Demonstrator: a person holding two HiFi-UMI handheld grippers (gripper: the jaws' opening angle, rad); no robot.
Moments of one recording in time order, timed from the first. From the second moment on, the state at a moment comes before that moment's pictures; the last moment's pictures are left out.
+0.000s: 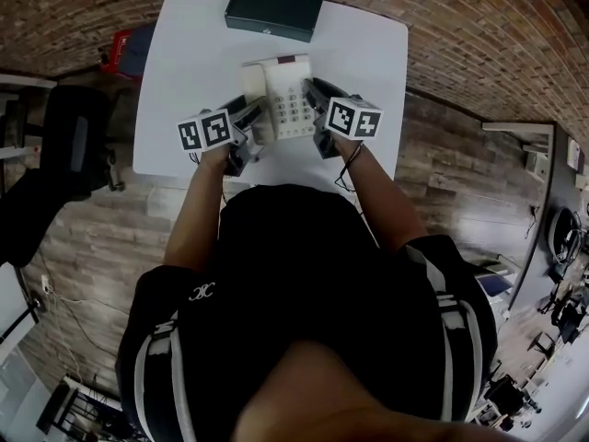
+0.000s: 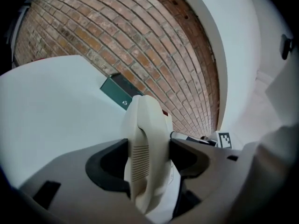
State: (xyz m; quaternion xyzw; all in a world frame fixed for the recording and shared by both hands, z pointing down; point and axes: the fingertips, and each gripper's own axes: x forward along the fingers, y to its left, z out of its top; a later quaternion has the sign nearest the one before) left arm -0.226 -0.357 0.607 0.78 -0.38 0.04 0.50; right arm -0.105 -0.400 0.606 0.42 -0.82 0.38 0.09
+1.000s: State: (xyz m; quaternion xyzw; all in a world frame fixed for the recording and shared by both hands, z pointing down) left arm -0.209 -0.350 0.354 0.89 -0.41 -0.04 0.17; right arm -0.088 -0.386 0.346 0.44 -0.88 0.12 -0.09
